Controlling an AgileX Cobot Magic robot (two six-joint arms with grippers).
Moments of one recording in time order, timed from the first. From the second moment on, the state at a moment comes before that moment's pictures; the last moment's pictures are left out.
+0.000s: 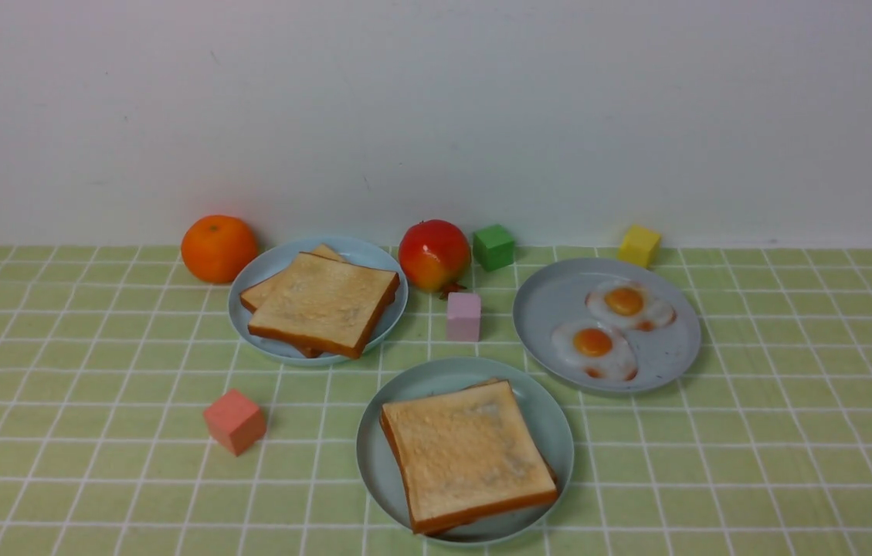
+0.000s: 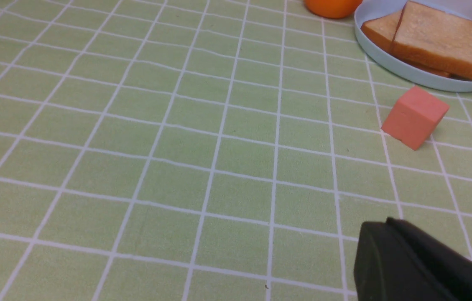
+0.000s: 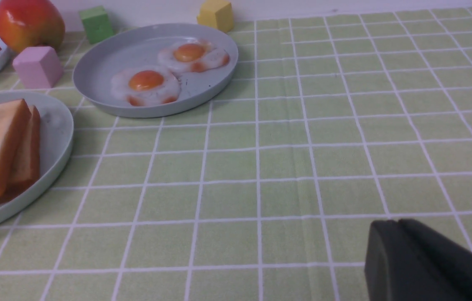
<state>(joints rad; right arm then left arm) -0.06 -0.01 0.02 0.20 0.39 -0.16 0.03 -0.01 0.03 0.02 0.40 -0.18</state>
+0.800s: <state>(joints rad) -0.06 -0.01 0.02 0.20 0.39 -0.16 0.03 -0.01 0.03 -0.05 0.40 -0.17</state>
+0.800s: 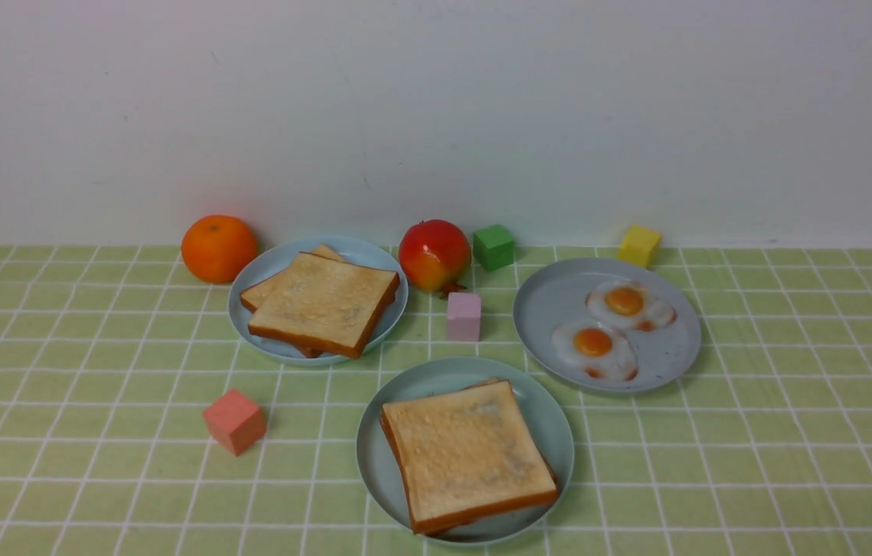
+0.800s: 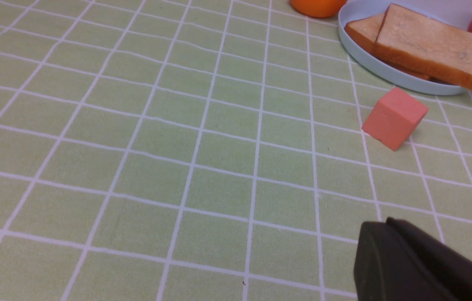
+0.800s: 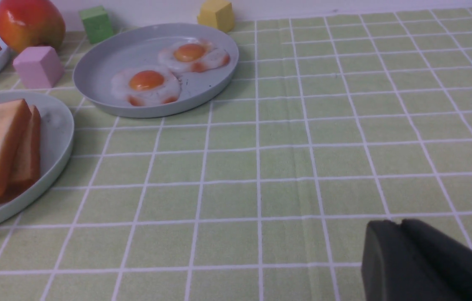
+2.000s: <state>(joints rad) -0.06 -0.01 0.02 0.20 0.39 -0.16 0.03 -0.01 0.03 -0.05 0.40 -0.17</state>
